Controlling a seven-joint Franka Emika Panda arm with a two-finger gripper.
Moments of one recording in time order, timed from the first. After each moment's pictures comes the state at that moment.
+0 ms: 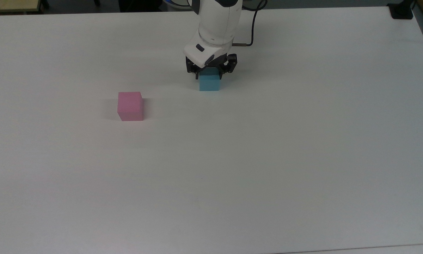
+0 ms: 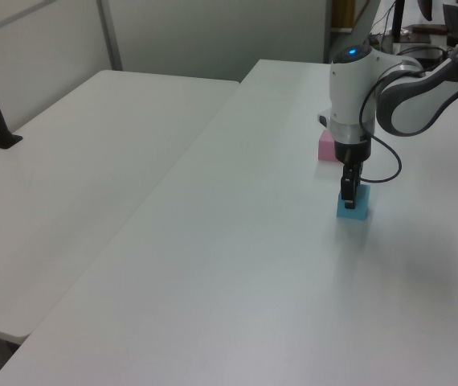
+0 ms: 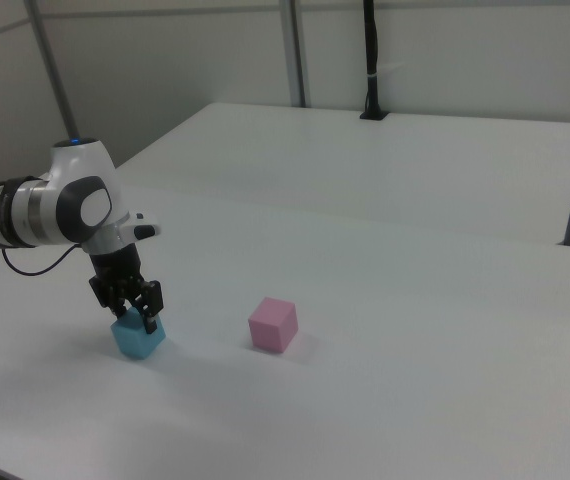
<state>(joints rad) 0.02 0.12 0.22 -2.18 -0.13 2.22 0.24</state>
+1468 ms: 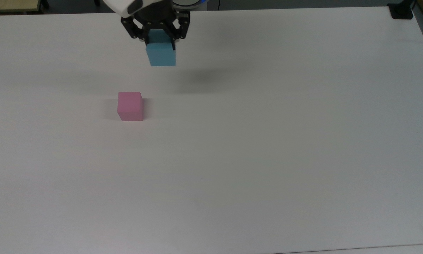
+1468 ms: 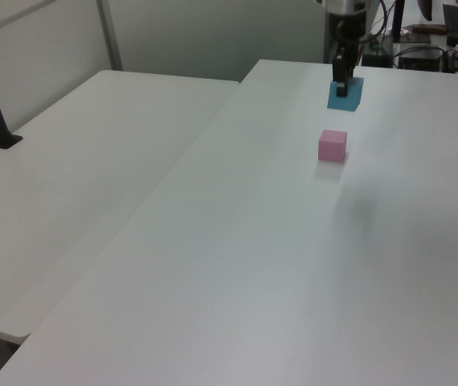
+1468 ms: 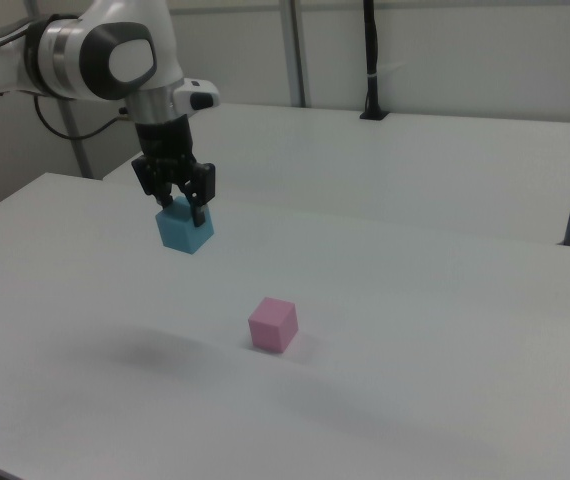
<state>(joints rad) -0.20 0.08 0.20 -1.67 -0.04 1.72 -0.03</state>
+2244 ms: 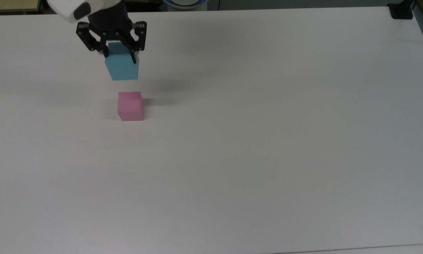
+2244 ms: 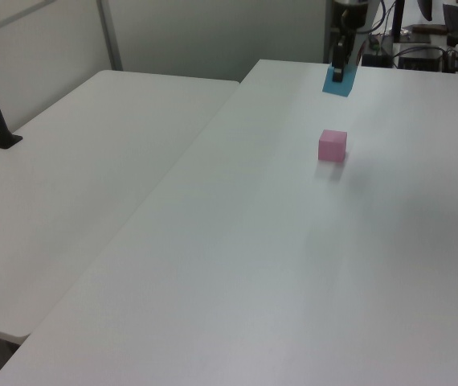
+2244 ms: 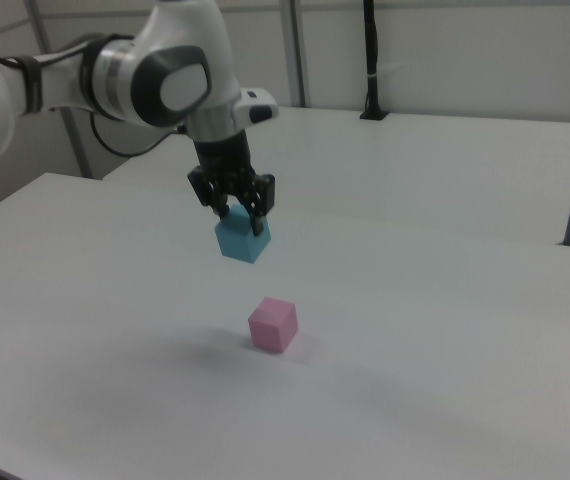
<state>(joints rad) -0.26 0.12 0.11 -1.68 -0.02 1.89 -0.20</state>
